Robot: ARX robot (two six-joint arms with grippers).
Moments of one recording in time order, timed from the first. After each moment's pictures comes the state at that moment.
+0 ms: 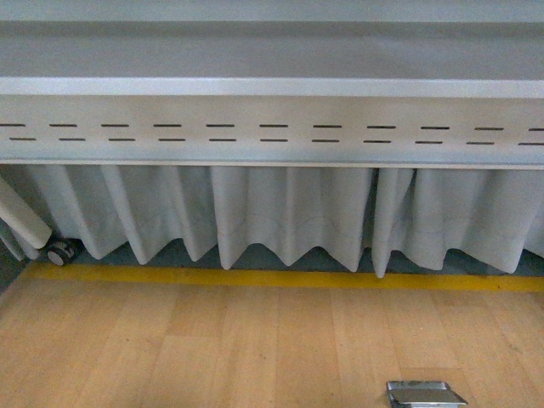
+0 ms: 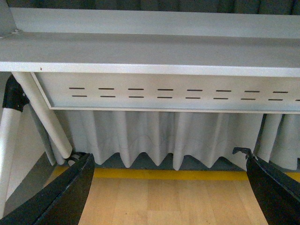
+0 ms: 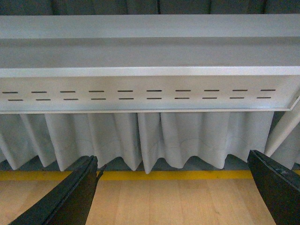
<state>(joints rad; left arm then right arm) 0.00 0.01 0.01 0.00 0.00 -0.01 0.00 0.00 0.01 0.00 0.00 -0.01</state>
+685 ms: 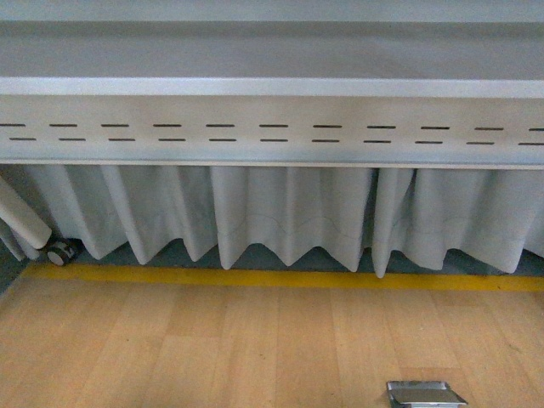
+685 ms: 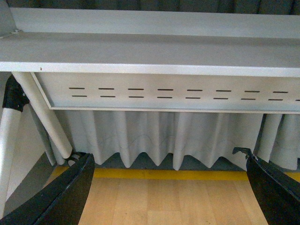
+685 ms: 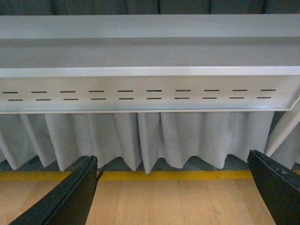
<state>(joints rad) 0.00 0.01 0.01 0.00 0.00 -0.01 0.00 0.00 0.01 0.00 0.00 -0.01</state>
